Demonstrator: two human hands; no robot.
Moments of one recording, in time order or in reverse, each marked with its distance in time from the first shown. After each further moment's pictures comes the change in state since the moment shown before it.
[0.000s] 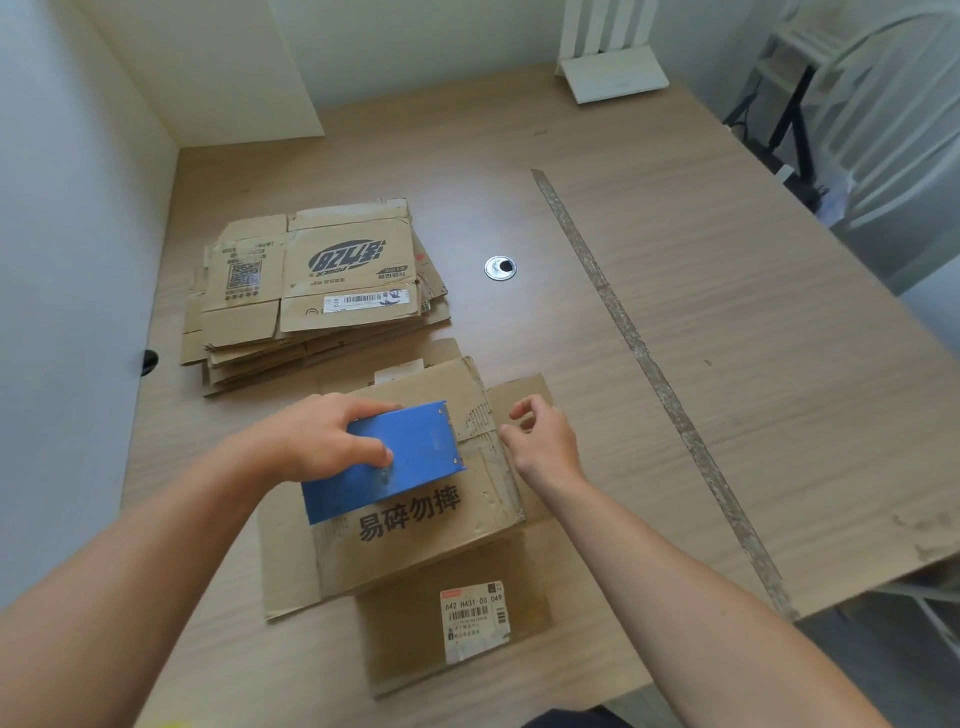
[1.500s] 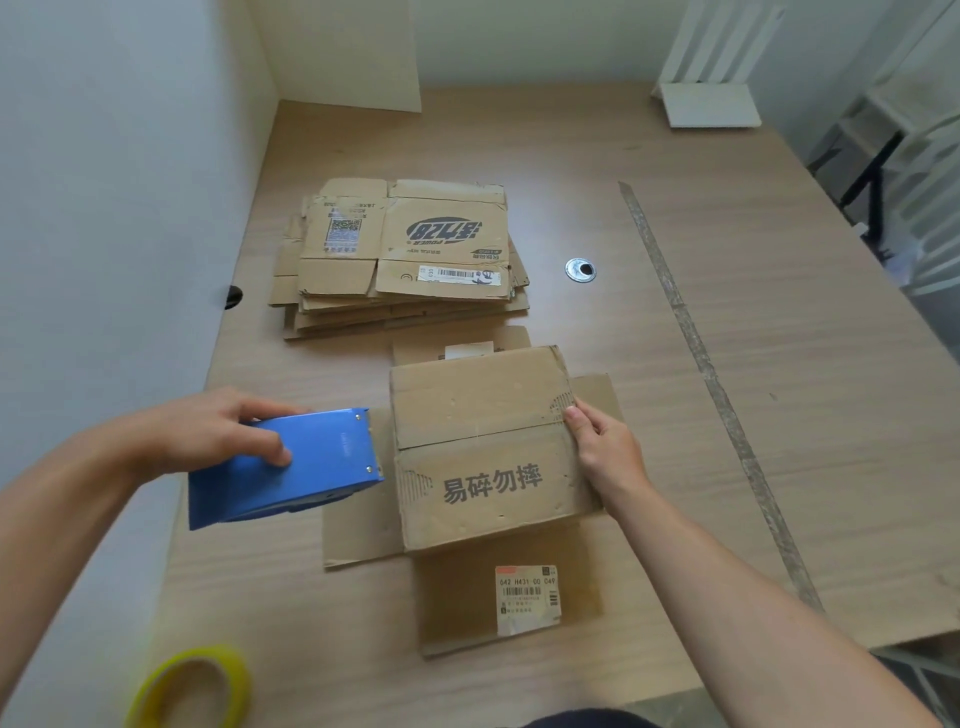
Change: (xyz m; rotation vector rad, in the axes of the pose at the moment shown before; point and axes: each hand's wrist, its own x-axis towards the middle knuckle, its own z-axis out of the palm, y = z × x) left_hand -0.102 -0.154 -0.020 -0.365 -0.018 -0.107; right_hand -0.018 -0.001 0.021 0.039 -0.032 -0.081
